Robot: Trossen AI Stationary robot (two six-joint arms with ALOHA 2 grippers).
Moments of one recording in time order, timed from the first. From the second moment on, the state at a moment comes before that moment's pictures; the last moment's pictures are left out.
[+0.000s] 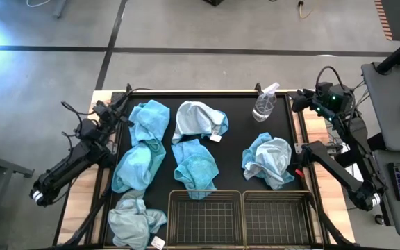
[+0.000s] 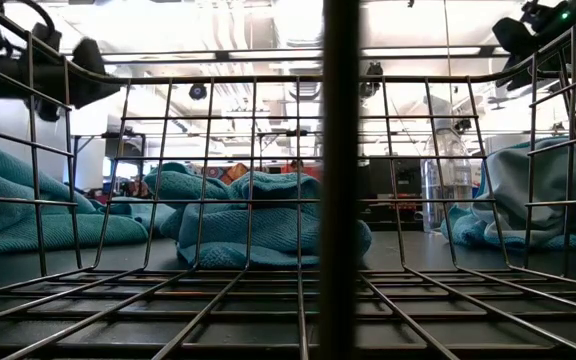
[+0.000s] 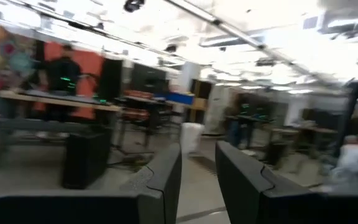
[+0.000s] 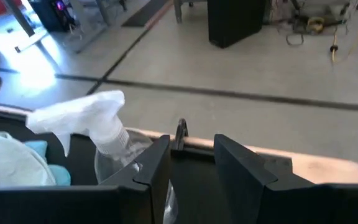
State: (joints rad) left arm 0.78 0.06 0.08 0.29 -0.19 -0.14; right arm -1.22 0.50 0.79 -0.71 -0.05 0.14
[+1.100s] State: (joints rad) left arm 0.78 0.33 0.29 0.04 -0.30 -0.25; right arm -1.22 0.89 1.19 -1.28 -0.01 0.11
